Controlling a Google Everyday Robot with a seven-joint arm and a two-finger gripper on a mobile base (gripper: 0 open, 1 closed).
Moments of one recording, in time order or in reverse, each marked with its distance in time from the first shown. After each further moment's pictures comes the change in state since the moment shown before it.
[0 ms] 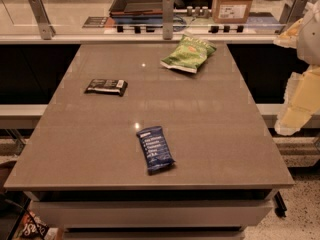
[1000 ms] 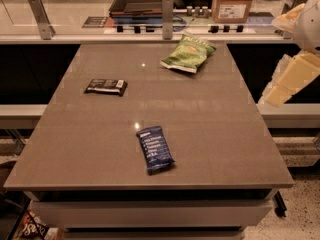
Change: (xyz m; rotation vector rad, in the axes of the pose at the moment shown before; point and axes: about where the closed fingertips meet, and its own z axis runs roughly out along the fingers) arm -0.015 -0.045 0.009 0.115 -0.177 0.046
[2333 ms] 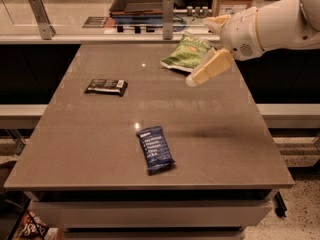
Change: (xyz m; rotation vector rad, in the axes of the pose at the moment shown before) arm -0.111 -0.045 0.118 -0.075 -0.568 0.017
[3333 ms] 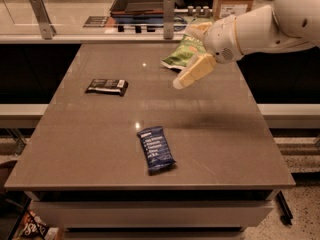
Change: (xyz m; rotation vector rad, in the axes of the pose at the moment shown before) arm 0.003 -0.001 0.042 -0.074 -0.045 0.001
